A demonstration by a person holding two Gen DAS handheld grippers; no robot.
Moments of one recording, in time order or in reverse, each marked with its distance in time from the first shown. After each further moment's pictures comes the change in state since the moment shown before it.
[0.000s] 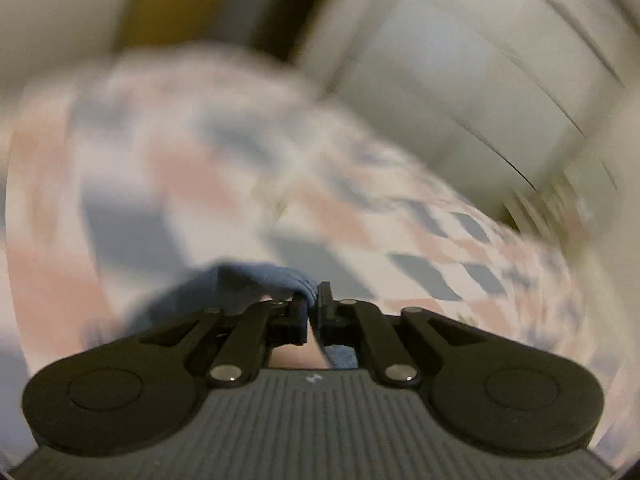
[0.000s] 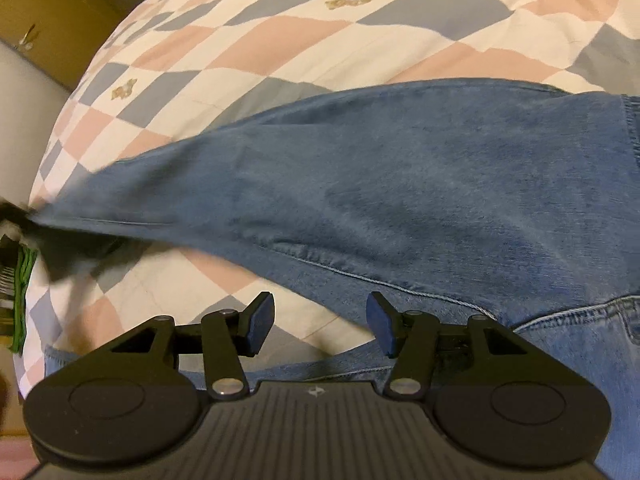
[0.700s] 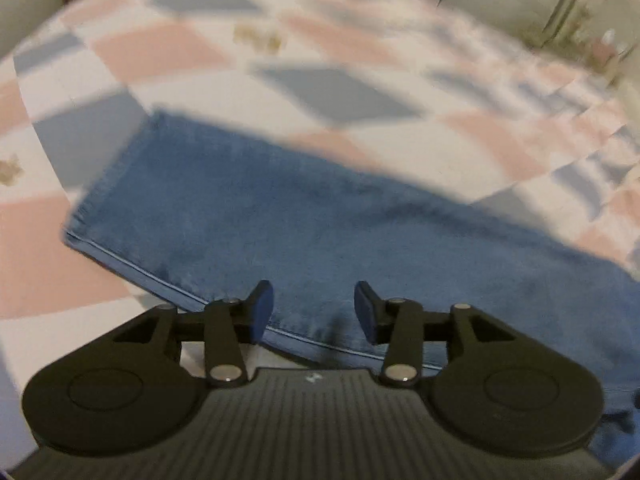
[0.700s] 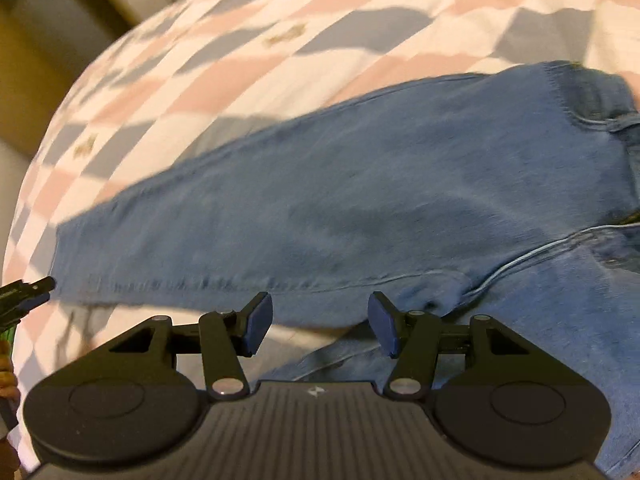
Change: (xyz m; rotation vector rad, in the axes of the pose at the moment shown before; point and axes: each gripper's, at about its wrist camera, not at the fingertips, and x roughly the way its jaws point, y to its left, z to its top) left arm 0.142 0.004 -0.112 0.162 0.468 0.134; right arm -0.007 -0.020 -0.025 0.183 -0.138 -0.123
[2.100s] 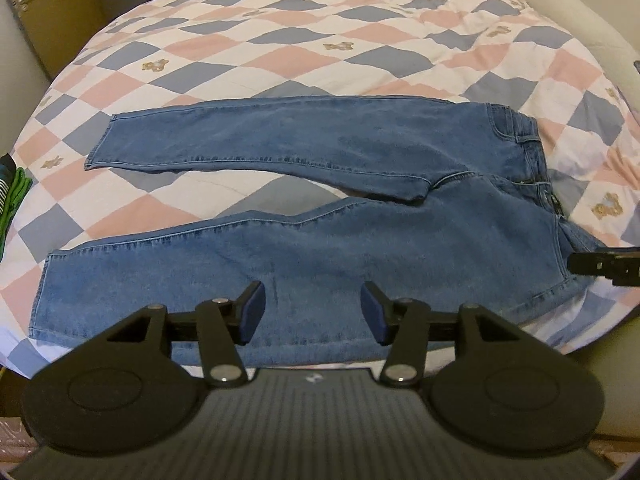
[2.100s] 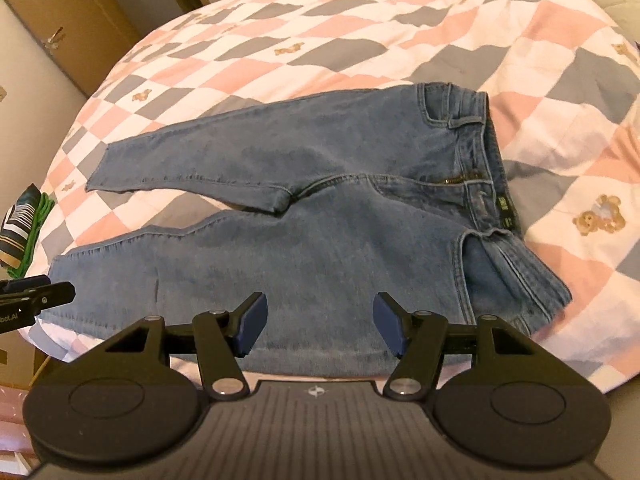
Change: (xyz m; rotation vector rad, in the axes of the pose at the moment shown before) left arm -0.316 -0.289 -0.254 0.299 0.012 0.081; right arm -0.206 -0.142 -0.049 -0.270 0.018 0.081
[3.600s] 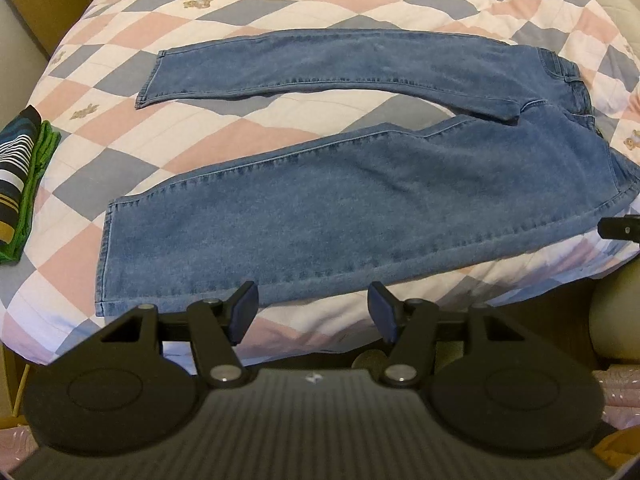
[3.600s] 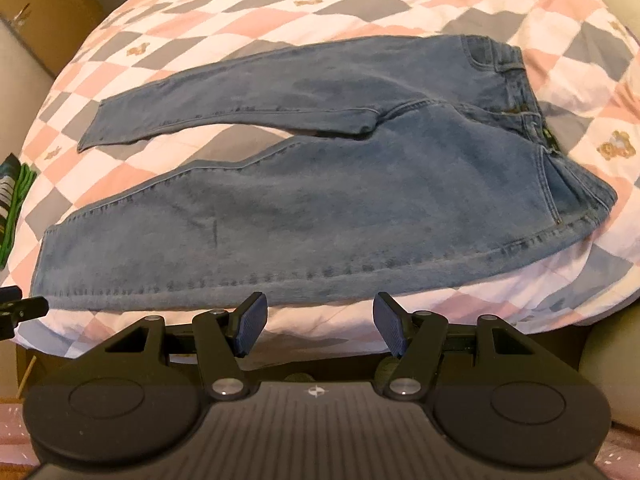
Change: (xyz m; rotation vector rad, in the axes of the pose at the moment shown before) left arm 0.010 0.189 -0.057 0.046 0.143 -0.017; right arm 0.035 0.169 -0.055 0.057 0.064 -0.137
